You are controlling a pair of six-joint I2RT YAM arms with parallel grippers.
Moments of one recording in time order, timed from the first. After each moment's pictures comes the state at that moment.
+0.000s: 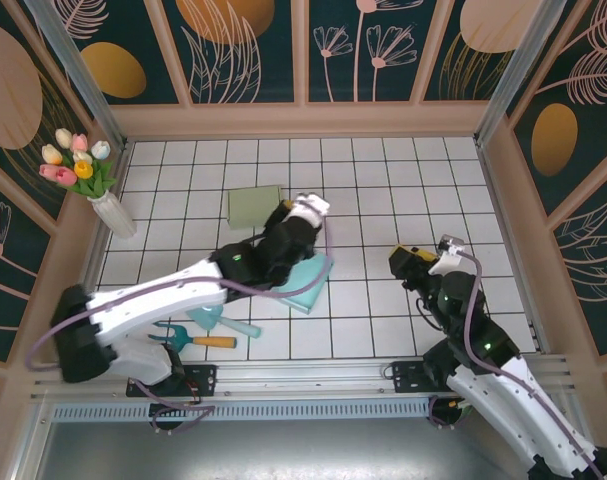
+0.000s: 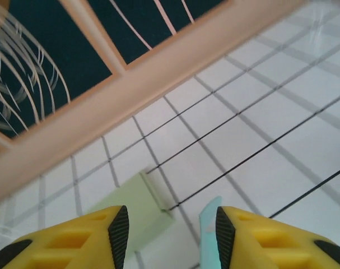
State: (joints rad) left arm -1.10 1.34 1.13 -0.29 -0.74 -0.07; right arm 0.62 0.29 0.44 -0.38 0.24 0.67
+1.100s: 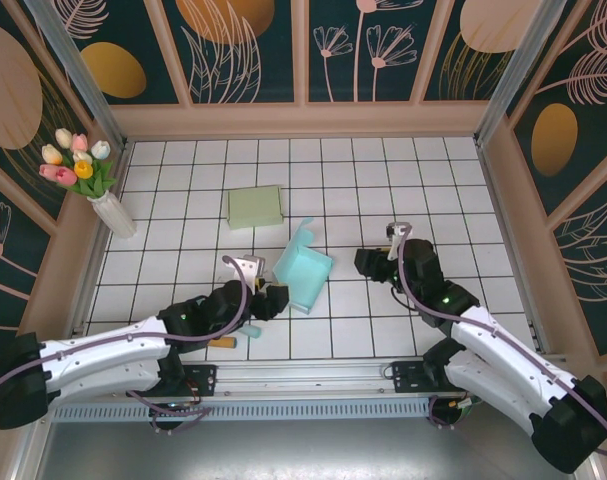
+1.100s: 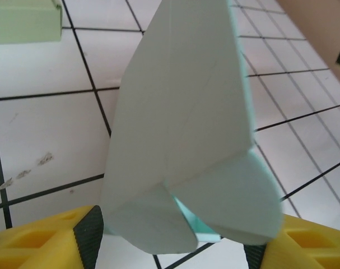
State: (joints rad) left arm -1.10 0.91 0.41 -0.07 -0.33 -0.72; right arm 0.62 0.77 0.47 -0.20 0.03 0.53
